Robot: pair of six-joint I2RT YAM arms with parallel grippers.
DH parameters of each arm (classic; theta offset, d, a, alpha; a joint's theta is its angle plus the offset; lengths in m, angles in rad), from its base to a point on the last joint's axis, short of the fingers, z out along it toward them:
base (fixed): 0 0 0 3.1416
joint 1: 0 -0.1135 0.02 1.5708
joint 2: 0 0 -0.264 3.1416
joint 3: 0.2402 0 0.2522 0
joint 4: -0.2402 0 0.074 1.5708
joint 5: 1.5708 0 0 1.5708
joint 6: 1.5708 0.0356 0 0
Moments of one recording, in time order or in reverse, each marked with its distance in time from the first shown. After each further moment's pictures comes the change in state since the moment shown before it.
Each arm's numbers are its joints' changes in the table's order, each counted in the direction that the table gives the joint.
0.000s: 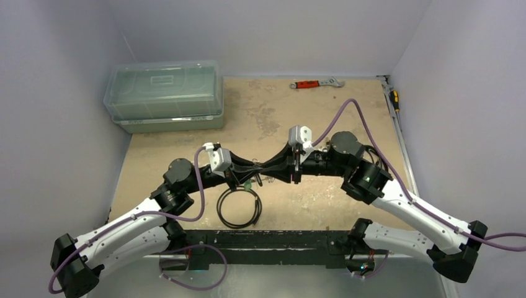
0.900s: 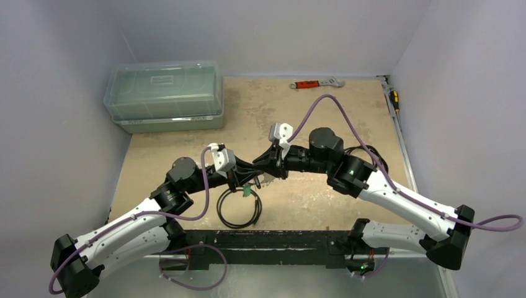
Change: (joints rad) left arm -0.009 0.006 0.000 -0.098 -0.006 0.024; right arm -0.067 0.126 0.051 -0.051 0.183 -0.064
